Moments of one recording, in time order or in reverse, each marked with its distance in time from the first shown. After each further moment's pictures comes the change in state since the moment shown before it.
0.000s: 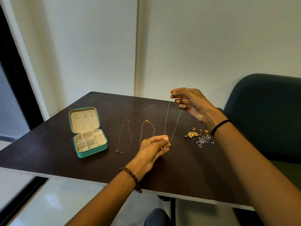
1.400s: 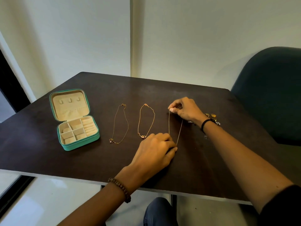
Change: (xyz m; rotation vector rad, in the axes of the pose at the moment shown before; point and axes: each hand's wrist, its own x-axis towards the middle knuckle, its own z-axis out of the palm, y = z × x) left_hand -0.009 -0.015 -0.017 1.596 -0.206 0.755; right_hand 0.065 0.136 -0.036 -0.984 -0.029 -0.055
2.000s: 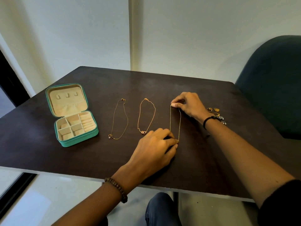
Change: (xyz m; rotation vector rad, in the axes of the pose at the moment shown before) left_hand -0.003 -0.006 0.010 0.028 0.019 0.022; right_hand 0.008 0.022 0.005 -0.070 0.095 -0.085
